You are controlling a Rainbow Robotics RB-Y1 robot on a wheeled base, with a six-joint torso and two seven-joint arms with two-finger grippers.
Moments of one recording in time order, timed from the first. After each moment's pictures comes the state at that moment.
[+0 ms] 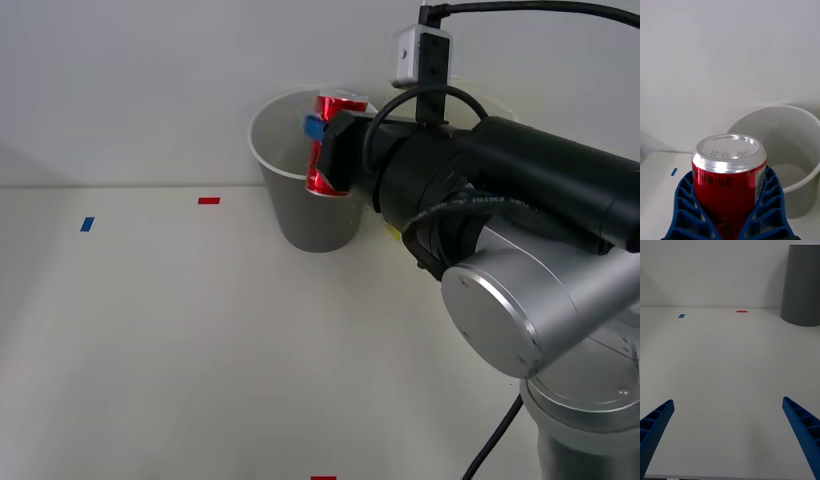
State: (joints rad) right arm -0.42 -0.09 0.32 -2.39 -0.12 1.26 1.07; left arm 1.24 0.09 -0.01 -1.95 -0.35 -0.75 -1.05
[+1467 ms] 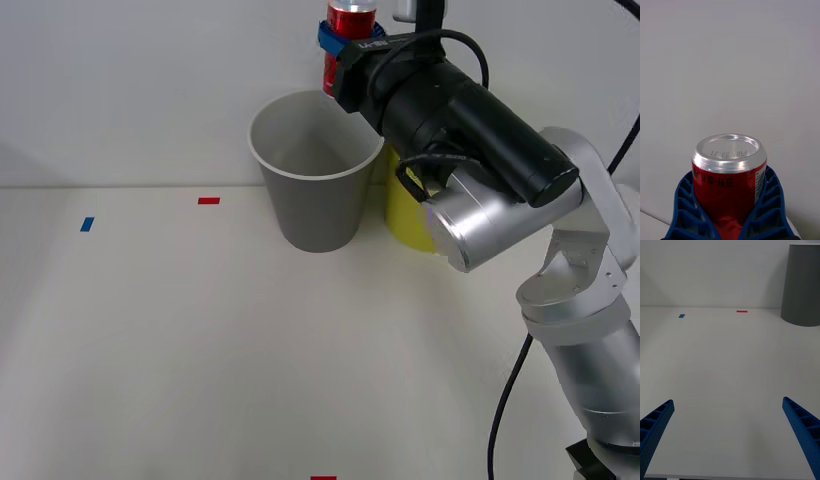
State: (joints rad) right arm -0.57 -0.28 0.32 -1.94 -0.06 0.57 1.14; left arm 1.24 0.09 -0.01 -1.95 -0.35 -0.75 -1.05
